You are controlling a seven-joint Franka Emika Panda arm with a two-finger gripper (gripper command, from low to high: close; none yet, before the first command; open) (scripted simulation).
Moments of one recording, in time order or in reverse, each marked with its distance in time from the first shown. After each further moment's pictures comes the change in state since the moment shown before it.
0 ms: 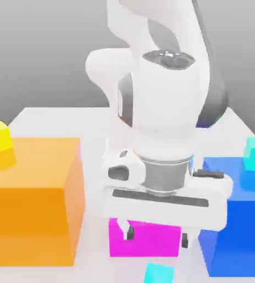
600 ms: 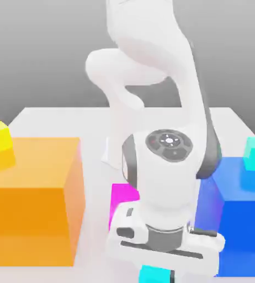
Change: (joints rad) arm 0.006 0.057 -0.016 0.019 -0.006 0.027 0.005
